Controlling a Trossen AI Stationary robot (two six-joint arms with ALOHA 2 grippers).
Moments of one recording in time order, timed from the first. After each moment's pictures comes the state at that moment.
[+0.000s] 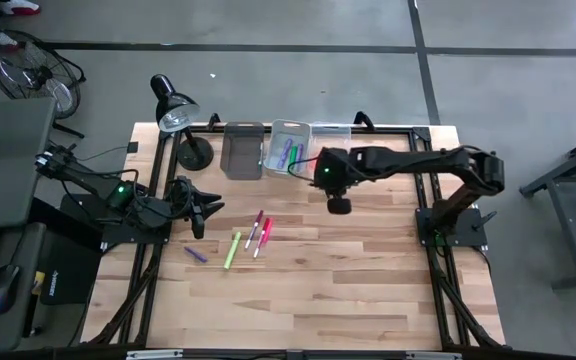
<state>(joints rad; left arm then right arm) -0.47 0.63 0.61 -0.45 -0.77 -0.71 -0.22 1.60 1.19 -0.71 0.09 -0.25</state>
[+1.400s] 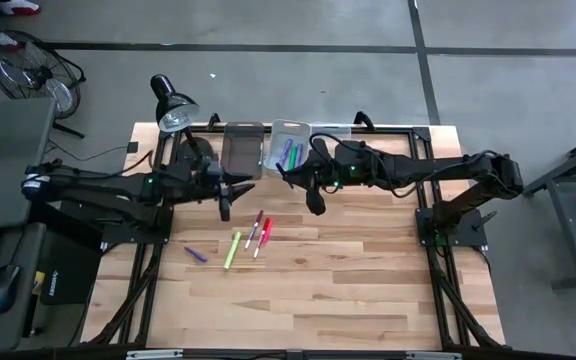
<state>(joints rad) -0.03 0.86 0.61 0.15 -0.29 -0.24 -0.09 1.47 1.19 0.02 0.00 0.16</state>
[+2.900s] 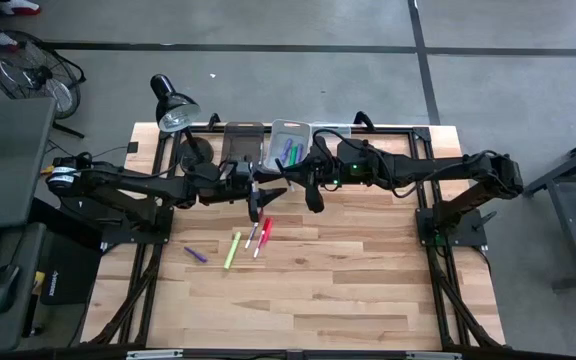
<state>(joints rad) 0.02 1.26 0.69 0.66 -0.14 -0.24 -0.09 1.47 1.19 0.08 0.01 0.18</state>
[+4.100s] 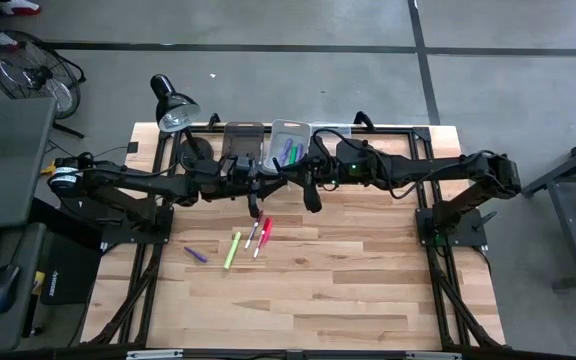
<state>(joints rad) 0.06 1.28 0.69 0.72 -0.08 -0.32 -0.09 1.49 1.19 0.14 0.00 0.17</state>
